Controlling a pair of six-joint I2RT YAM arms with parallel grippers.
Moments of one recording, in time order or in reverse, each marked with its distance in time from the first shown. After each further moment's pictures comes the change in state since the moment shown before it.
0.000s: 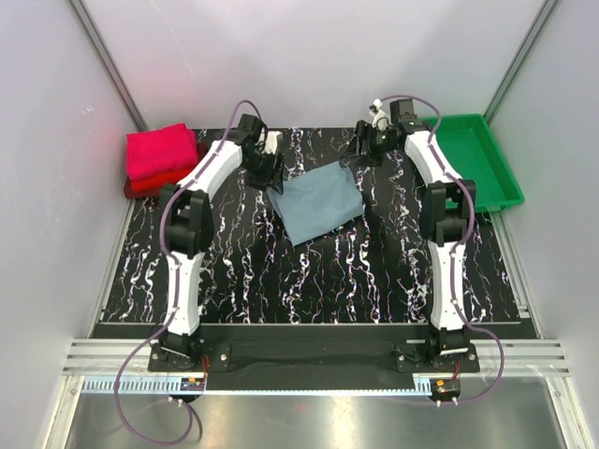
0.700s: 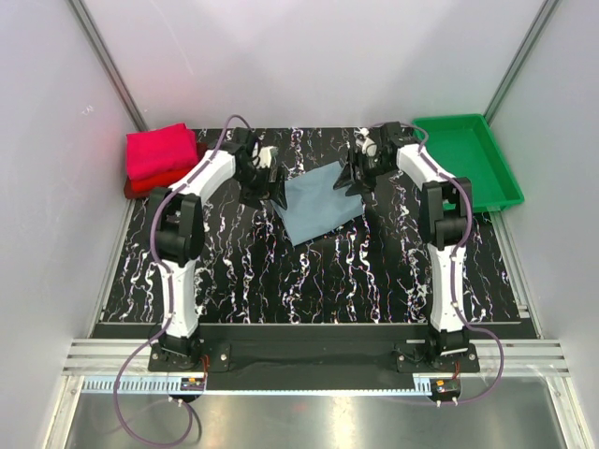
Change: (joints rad) left arm 0.011 -0.188 -0.275 0.014 0.100 -0.080; right arm 0.041 -0.149 -0.320 -0.024 -0.100 -0.066
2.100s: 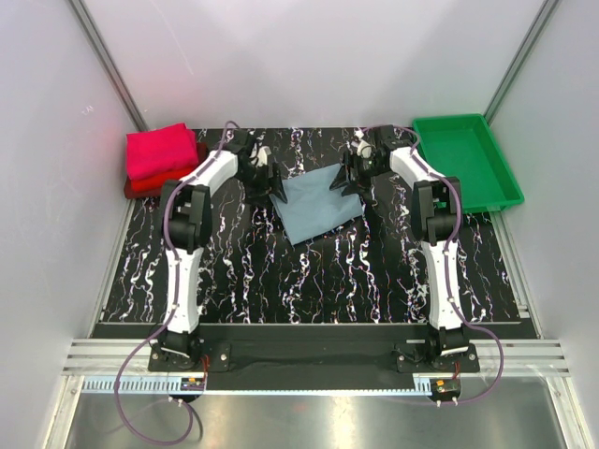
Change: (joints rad) left arm 0.040 0.221 0.131 0.082 0.023 -0.170; right arm 0.011 0.159 0.107 0.041 0.020 -0.003
